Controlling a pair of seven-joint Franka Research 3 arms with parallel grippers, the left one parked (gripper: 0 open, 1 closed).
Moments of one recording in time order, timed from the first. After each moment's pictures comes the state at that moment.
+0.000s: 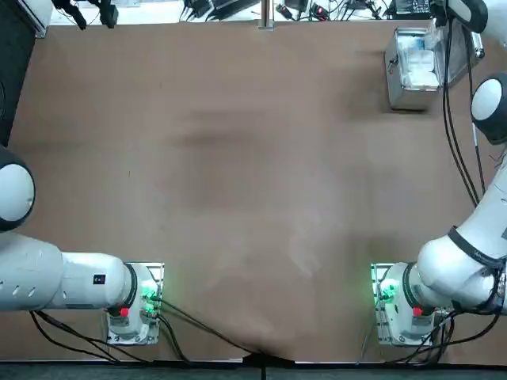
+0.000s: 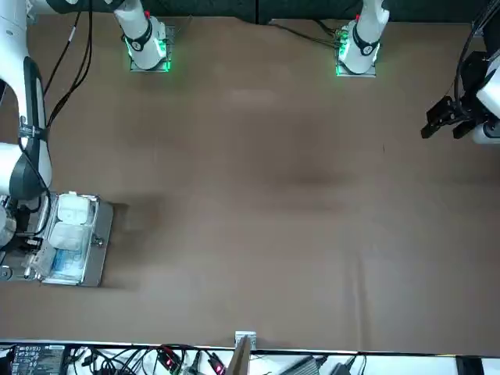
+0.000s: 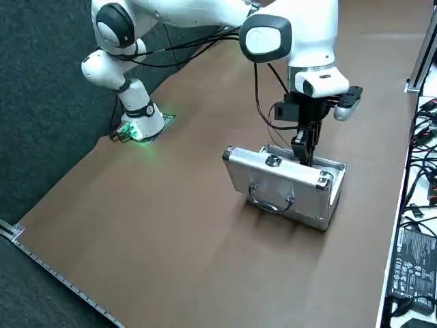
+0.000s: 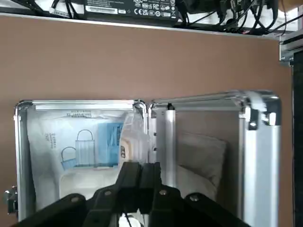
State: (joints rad) arm -0.27 0.72 0.18 -1.16 -0.47 1.98 0.09
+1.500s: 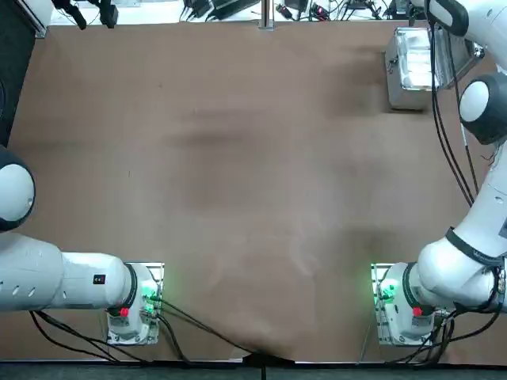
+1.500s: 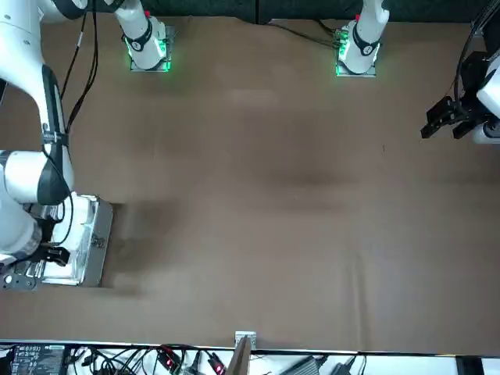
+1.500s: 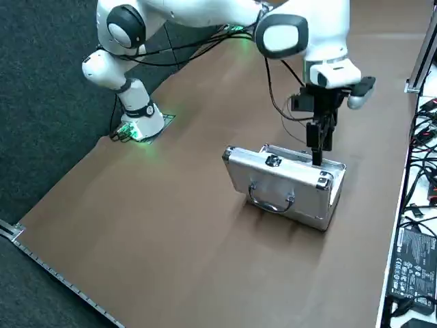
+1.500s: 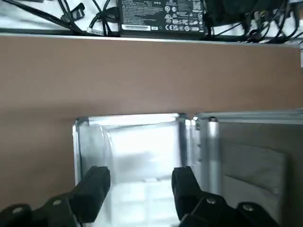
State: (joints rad) arm -0.20 0.76 0.19 -1.14 -0.47 2.02 0.21
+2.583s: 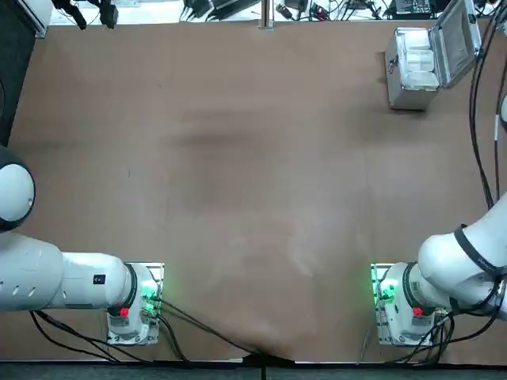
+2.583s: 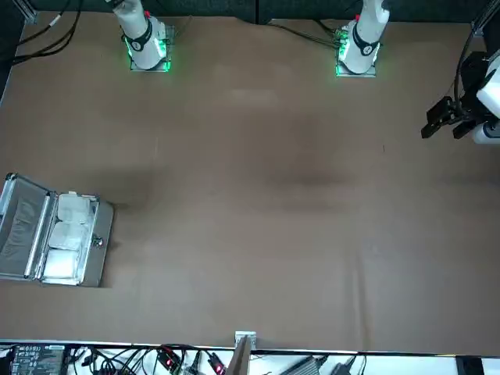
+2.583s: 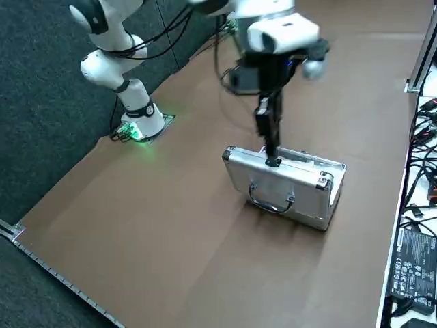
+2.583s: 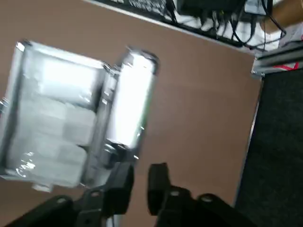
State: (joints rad) arm -0.40 0.55 0.18 -1.12 -0.32 1.82 -0.38
